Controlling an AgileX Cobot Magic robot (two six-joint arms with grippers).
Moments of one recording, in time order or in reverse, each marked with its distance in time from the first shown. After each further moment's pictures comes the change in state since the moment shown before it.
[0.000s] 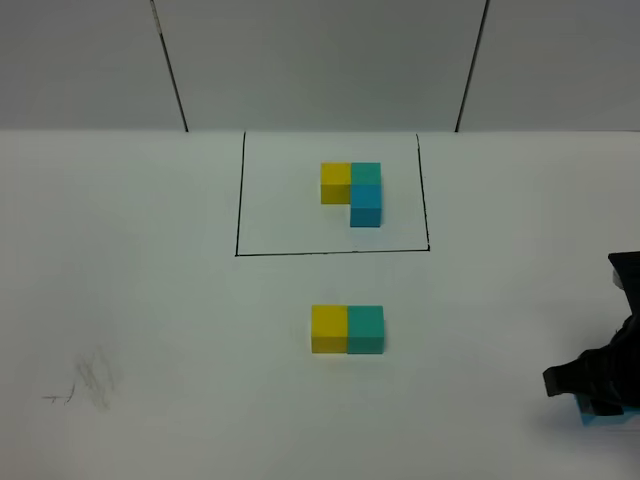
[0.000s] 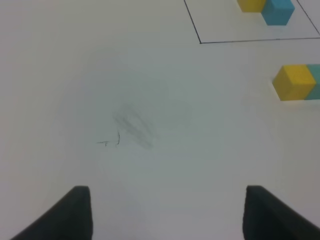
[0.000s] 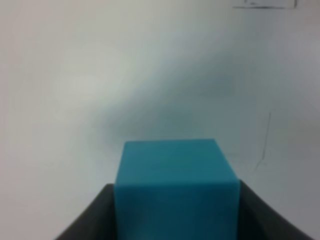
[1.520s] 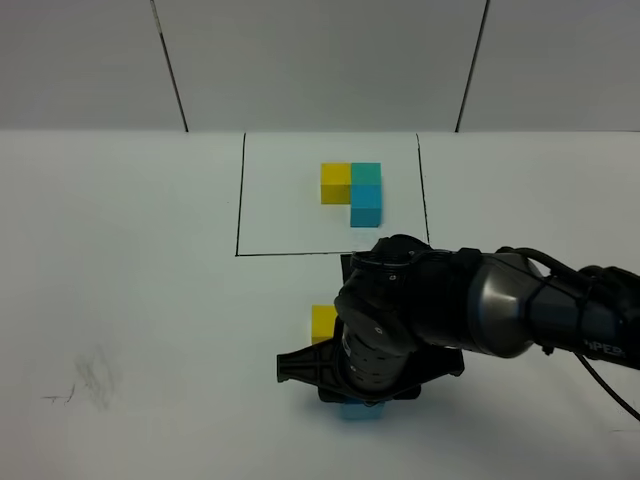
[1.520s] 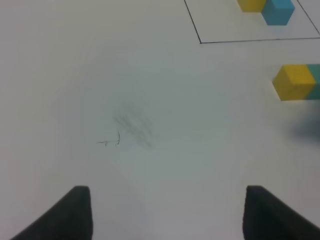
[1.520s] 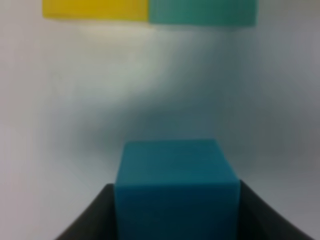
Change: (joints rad) left arm 0.000 0.000 0.000 0.000 0.000 0.000; right arm 0.608 0.567 -0.541 -0.090 0.045 0.707
